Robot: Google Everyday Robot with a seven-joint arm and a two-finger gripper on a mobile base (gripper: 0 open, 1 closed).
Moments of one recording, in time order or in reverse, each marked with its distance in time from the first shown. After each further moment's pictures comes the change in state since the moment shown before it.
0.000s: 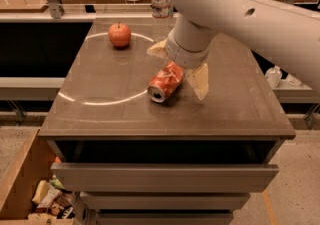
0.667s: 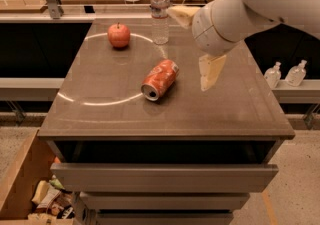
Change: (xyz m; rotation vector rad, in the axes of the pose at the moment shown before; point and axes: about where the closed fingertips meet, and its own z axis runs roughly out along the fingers) arm 0.016 -0.010 -0.076 0.349 -0.036 0.270
